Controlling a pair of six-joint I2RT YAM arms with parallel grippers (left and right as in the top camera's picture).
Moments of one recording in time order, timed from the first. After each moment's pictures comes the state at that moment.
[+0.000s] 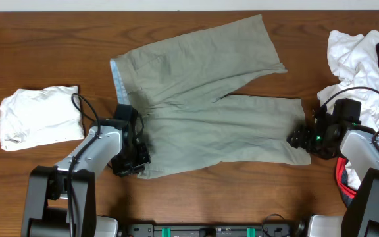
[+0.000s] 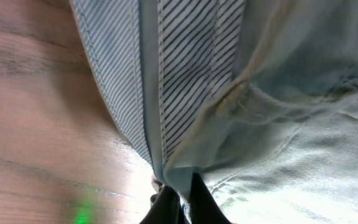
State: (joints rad) left arm -0.15 1.59 0.74 -0.87 0.19 -0.44; right arm -0.29 1.55 0.72 -0.57 -0.28 0.08
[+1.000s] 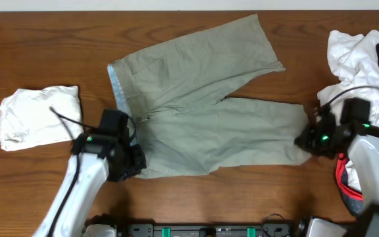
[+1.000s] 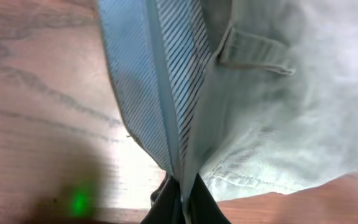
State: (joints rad) left arm -0.15 1.19 0.74 -1.04 0.21 -0.44; right arm -0.30 1.37 0.81 -0.82 -0.41 0.07
